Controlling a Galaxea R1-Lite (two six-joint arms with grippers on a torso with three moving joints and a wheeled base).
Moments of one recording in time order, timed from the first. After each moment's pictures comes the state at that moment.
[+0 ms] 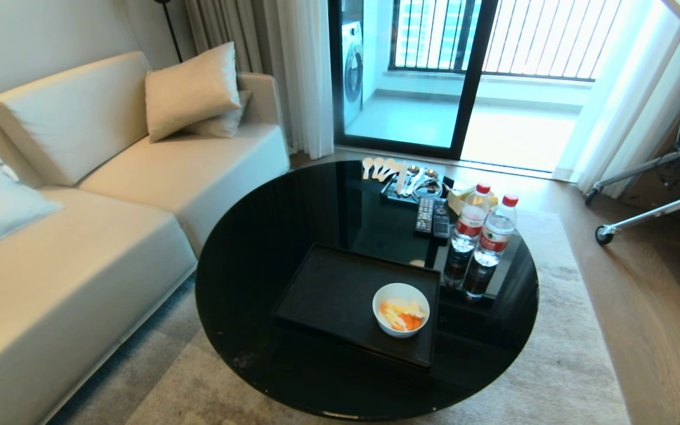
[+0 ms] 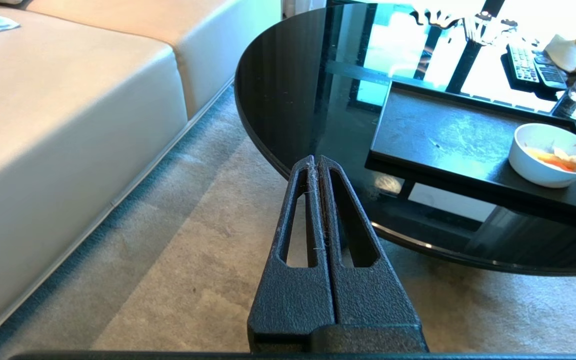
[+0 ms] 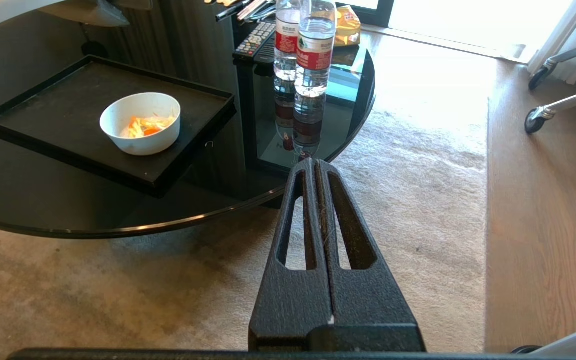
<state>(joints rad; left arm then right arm) 0.00 0.00 0.00 0.00 0.01 -0.07 0.00 0.00 0.00 0.00 0.06 -0.06</state>
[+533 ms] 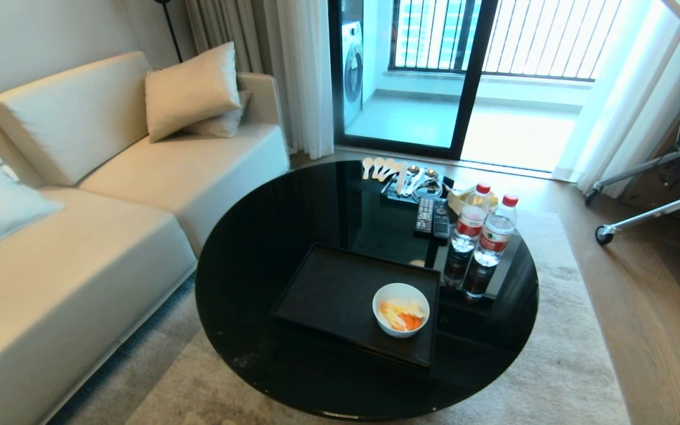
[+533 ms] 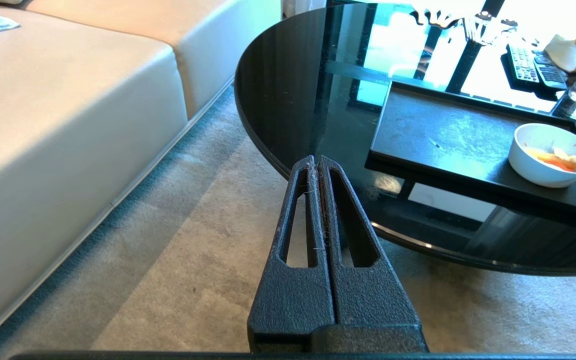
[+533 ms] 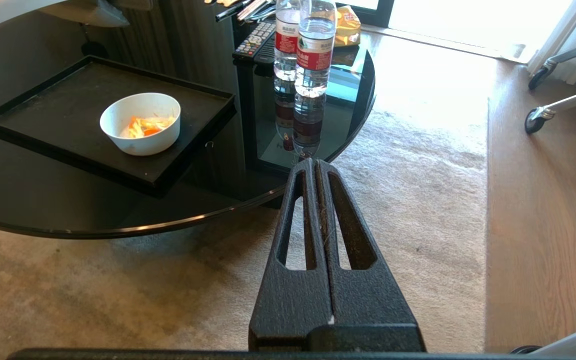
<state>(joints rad) 0.00 0.00 0.00 0.00 0.01 -0.07 0.00 0.00 0.00 0.00 0.06 -0.06</state>
